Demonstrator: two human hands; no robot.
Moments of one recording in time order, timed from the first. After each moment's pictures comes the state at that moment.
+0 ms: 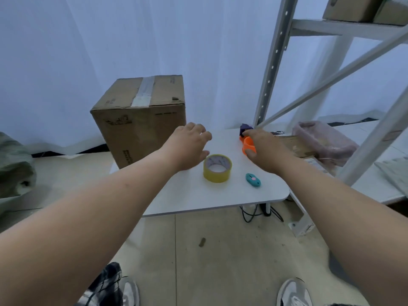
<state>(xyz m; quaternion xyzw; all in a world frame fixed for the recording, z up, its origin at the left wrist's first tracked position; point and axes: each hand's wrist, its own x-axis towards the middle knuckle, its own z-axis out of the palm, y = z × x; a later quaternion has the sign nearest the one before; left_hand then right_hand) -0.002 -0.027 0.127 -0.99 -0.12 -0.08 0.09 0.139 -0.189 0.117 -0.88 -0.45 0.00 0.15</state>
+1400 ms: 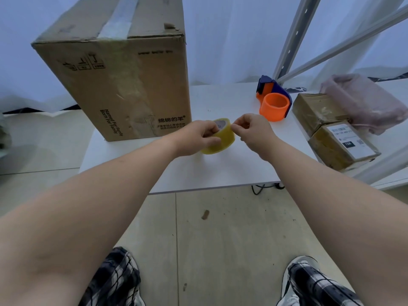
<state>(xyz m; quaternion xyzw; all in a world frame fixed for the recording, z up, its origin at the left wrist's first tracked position) 0.039 0.021 0.014 -0.89 -0.16 0.03 -0.42 0.163 -0.107 0.006 -0.83 -0.32 0.18 0.43</state>
